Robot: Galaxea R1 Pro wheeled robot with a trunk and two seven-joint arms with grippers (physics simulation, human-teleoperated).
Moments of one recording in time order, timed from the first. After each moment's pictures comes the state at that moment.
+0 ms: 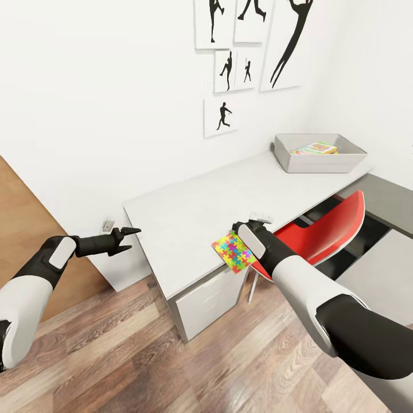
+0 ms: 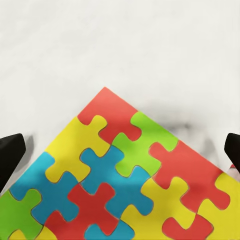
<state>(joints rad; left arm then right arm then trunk) -1.09 0.31 0.09 -0.51 0.61 0.96 -0.61 -1.20 0.11 0.44 -0.51 -0.75 0.38 -0.63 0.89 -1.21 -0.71</state>
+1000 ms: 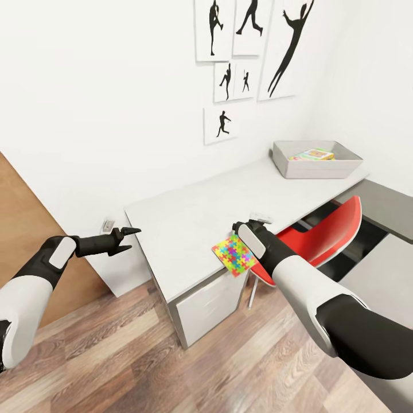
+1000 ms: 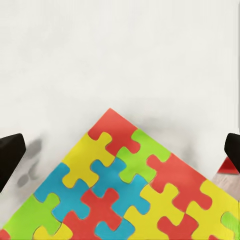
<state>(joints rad) -1.09 0.31 0.09 -0.51 0.61 0.96 -0.61 -1.20 0.11 0.44 -0.51 -0.75 0.38 -0.63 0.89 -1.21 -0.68</state>
